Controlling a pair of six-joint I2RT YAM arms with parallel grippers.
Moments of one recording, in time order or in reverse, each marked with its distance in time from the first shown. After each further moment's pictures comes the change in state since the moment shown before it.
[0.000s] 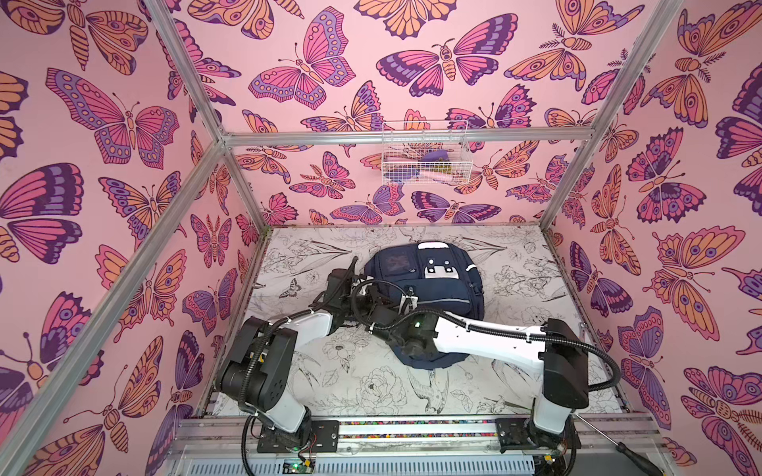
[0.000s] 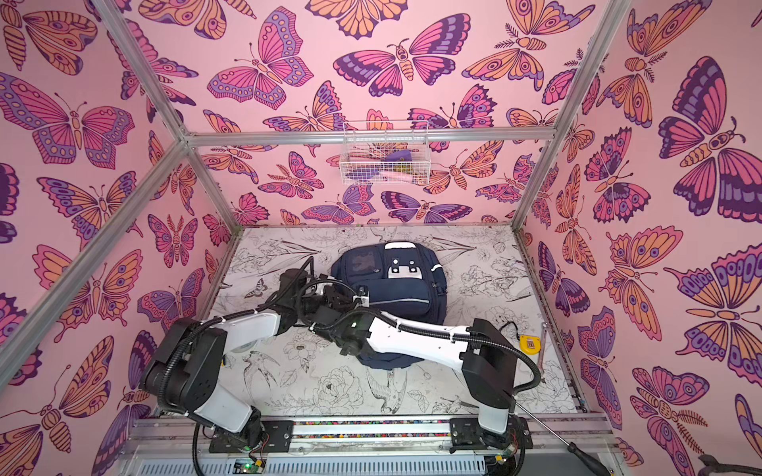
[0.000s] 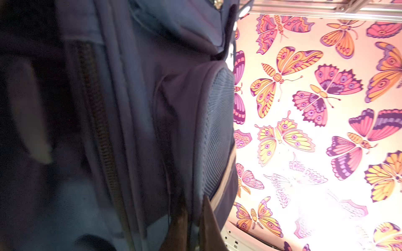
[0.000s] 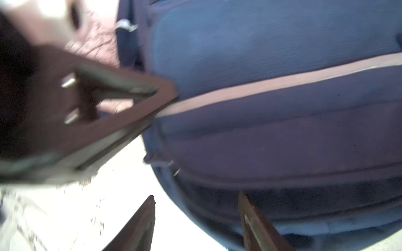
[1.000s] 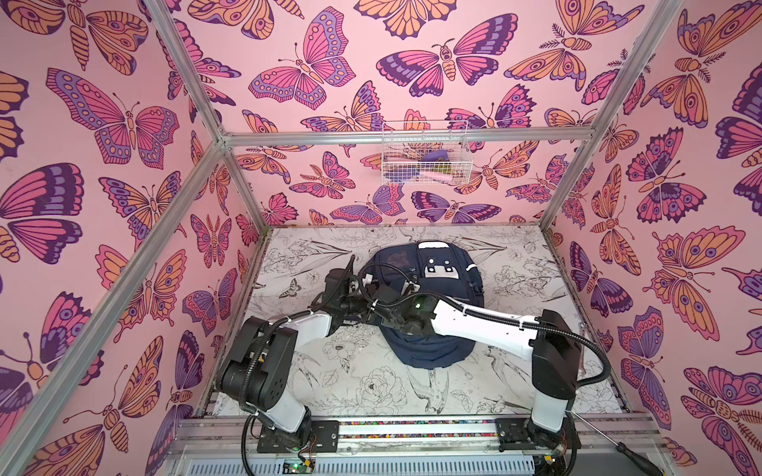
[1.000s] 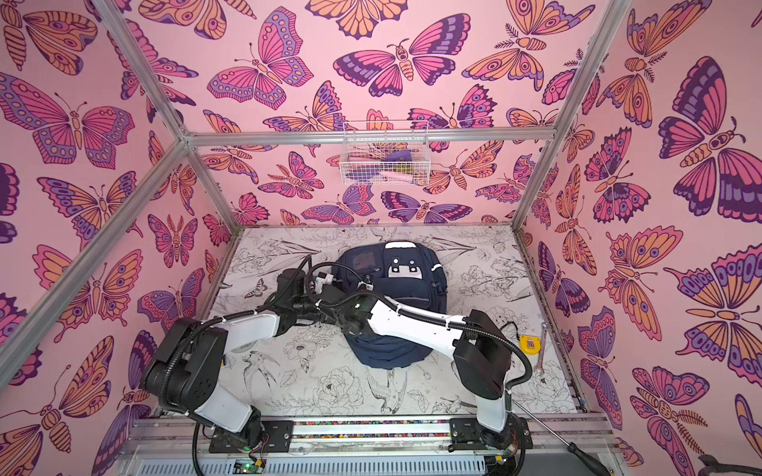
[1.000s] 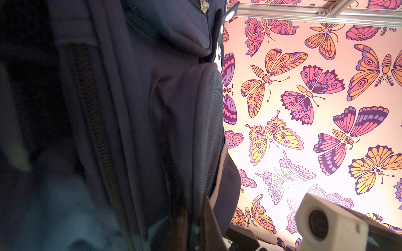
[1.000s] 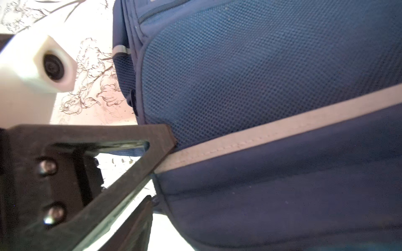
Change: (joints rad) left arm 0.007 0.003 -0.019 0.072 0.015 -0.029; right arm -0.083 0.050 0.046 0.091 -0.102 0.008
